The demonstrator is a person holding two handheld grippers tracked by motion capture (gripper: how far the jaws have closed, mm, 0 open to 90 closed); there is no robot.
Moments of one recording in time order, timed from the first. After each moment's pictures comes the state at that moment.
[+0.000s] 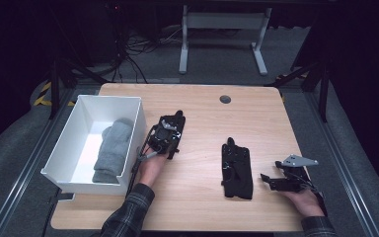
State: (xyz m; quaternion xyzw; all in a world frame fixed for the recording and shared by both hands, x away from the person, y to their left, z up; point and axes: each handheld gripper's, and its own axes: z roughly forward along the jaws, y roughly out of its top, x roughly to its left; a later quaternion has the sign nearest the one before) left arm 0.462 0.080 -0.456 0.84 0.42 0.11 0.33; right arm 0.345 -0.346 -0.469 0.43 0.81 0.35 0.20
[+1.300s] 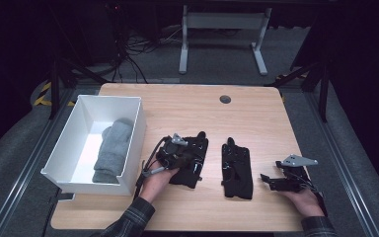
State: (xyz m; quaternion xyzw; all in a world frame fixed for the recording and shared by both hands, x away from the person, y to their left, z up) left arm 0.413 0.063 -0.438 0.86 0.35 0.06 0.36; right arm 0.346 -0.346 -0.469 0.43 0.81 0.35 0.20
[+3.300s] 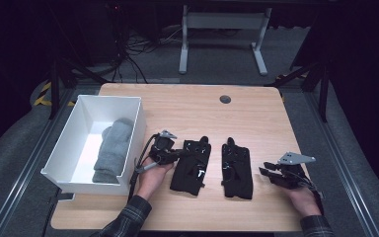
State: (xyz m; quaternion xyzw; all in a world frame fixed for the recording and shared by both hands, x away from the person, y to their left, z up) left arm 0.426 0.083 -0.444 0.82 0.41 0.02 0.40; right arm 0.349 -0.331 -0.454 0.39 0.82 0.37 0.19
